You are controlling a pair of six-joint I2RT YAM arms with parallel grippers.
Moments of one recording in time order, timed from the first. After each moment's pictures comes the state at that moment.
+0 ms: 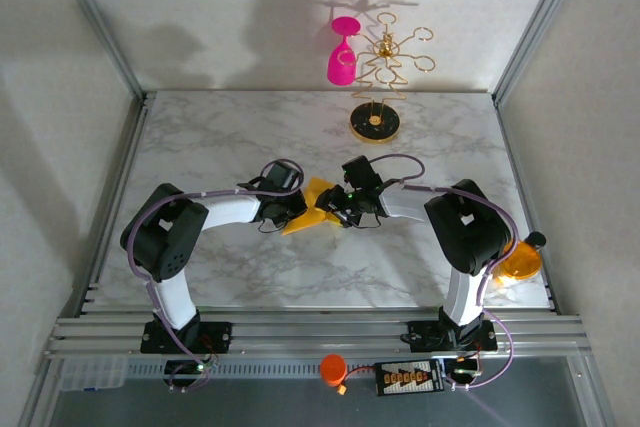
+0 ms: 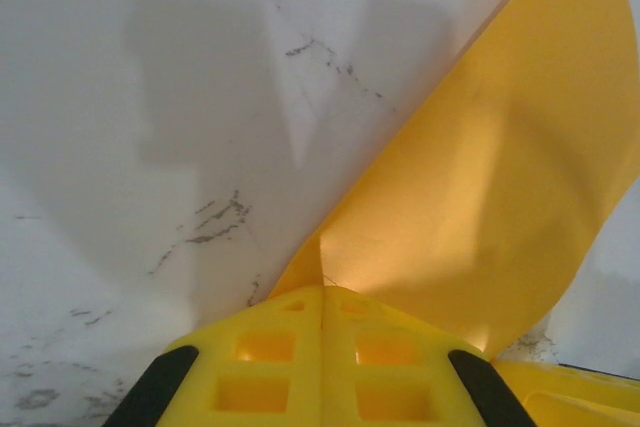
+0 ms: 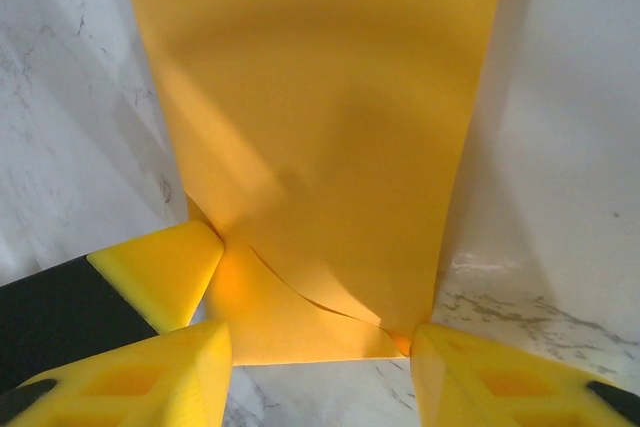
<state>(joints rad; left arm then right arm) -0.57 1.81 0.95 -0.16 0.09 -1.02 0.62 1.85 0.99 -0.12 -0.44 1.05</state>
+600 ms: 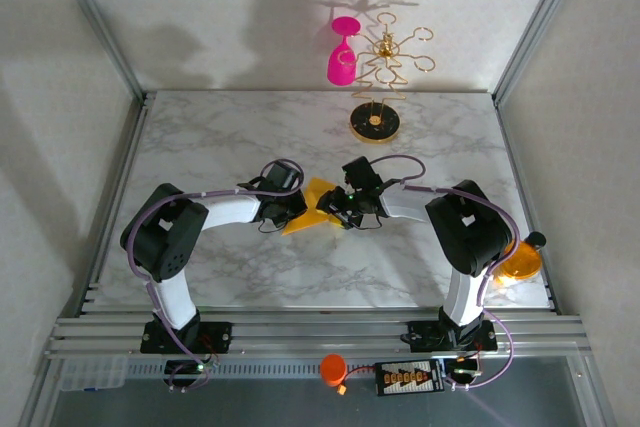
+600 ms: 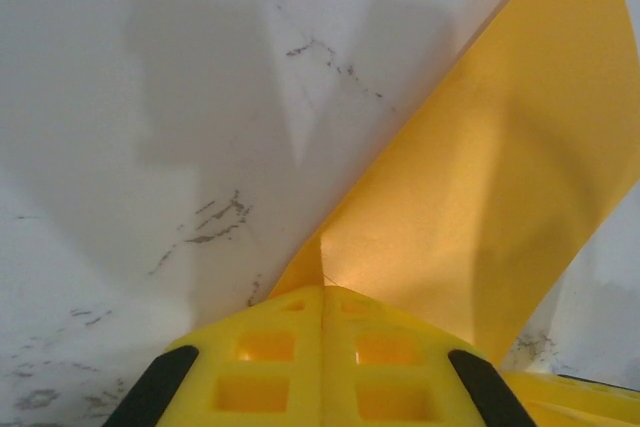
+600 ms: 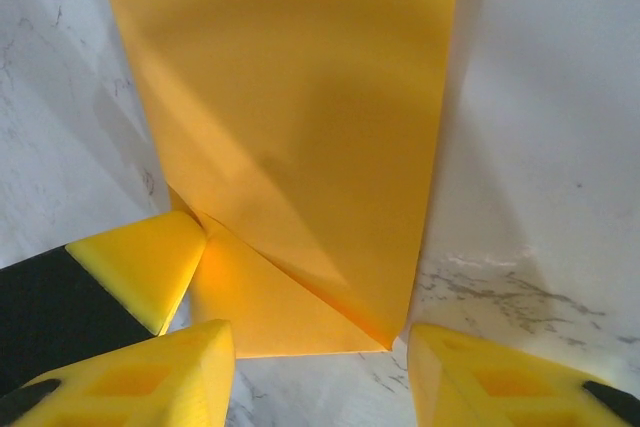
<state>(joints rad) -0.57 1.81 0.95 -0.16 0.09 -1.02 0.62 1.84 0.99 -0.14 -0.44 1.05</state>
